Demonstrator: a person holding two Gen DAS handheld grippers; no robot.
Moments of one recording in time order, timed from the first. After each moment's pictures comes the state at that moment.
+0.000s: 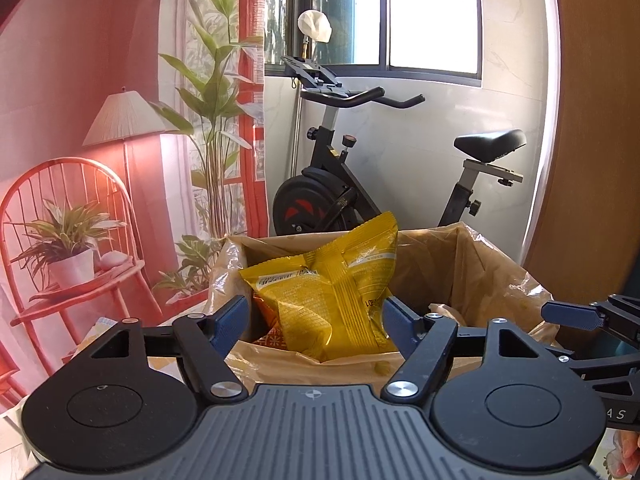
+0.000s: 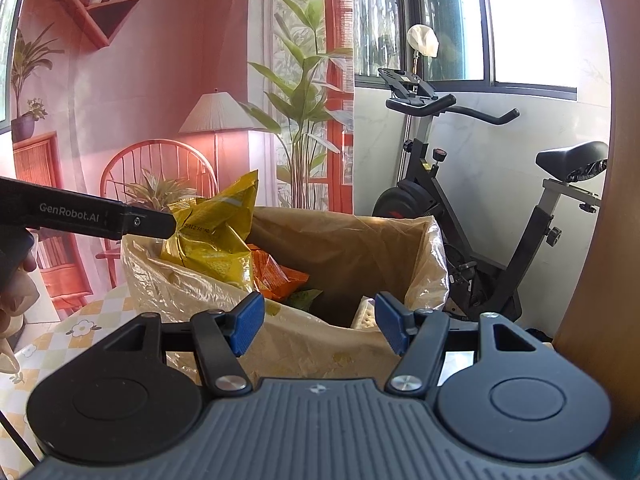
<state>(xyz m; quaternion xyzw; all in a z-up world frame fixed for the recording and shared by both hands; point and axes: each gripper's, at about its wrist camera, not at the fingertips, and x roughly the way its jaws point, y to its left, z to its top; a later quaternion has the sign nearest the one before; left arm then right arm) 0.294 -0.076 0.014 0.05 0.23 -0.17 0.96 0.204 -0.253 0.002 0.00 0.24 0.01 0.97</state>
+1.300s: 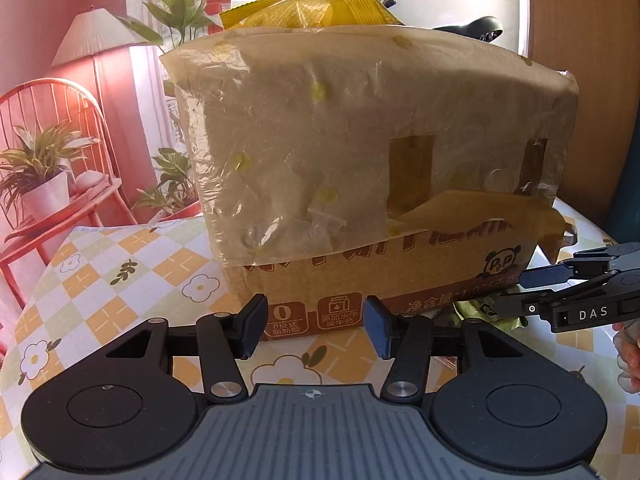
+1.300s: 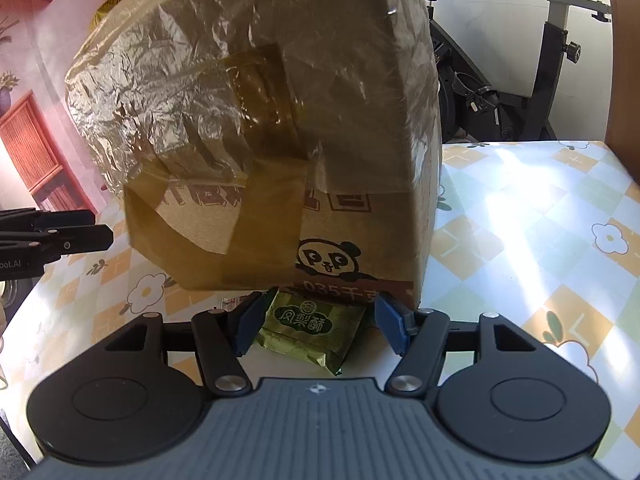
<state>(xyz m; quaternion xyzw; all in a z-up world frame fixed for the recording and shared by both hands) 0.273 -0.045 -0.131 0.11 0.32 -0.20 0.92 0.201 -0.283 -0.156 0.10 0.39 0.04 0.91</state>
